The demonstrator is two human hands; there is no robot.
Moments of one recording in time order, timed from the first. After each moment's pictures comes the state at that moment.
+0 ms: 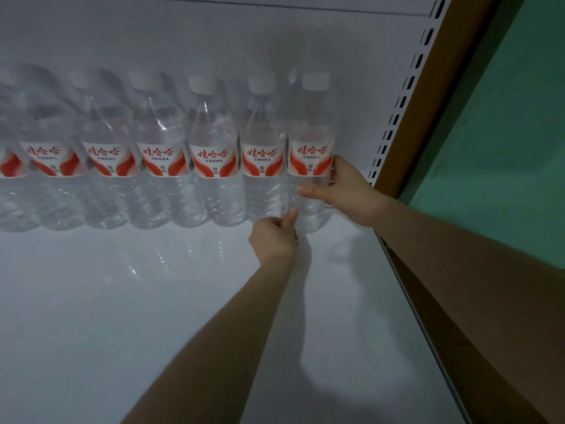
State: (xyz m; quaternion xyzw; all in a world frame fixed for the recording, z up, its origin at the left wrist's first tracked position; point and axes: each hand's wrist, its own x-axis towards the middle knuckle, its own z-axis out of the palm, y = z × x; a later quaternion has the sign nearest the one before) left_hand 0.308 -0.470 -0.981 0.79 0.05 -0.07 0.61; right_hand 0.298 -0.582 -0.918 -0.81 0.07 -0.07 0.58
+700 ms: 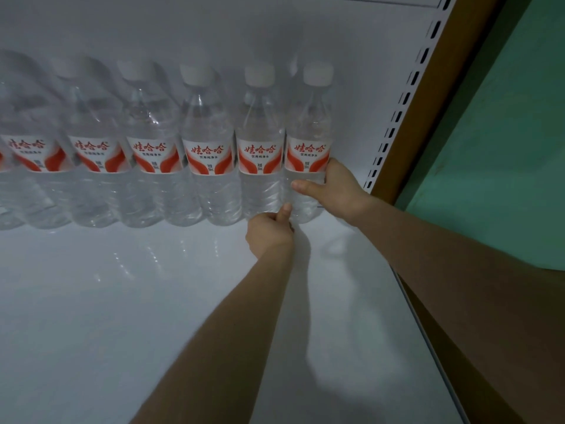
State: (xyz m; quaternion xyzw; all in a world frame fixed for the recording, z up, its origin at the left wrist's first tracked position) left_hand 0.325 -0.480 -0.986 0.78 0.12 -0.09 0.61; right_hand 0.314 -0.575 -0.927 -0.85 0.14 -0.09 0.51
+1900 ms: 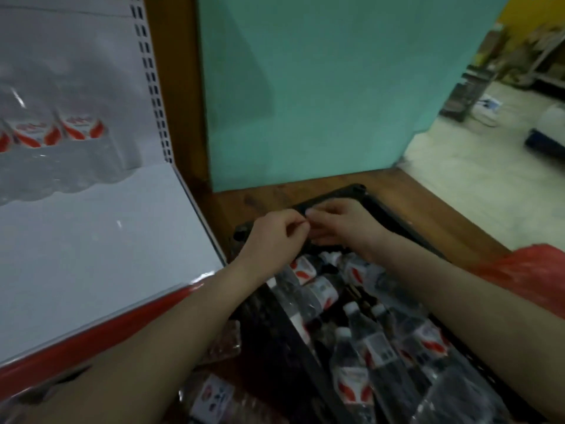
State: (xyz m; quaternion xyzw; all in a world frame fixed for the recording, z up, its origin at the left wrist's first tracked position) left_hand -0.013 -0.534 -0.885 0.72 -0.51 -0.13 0.45; right_hand -0.107 -0.639 -0.862 -0.73 0.36 -0.12 0.56
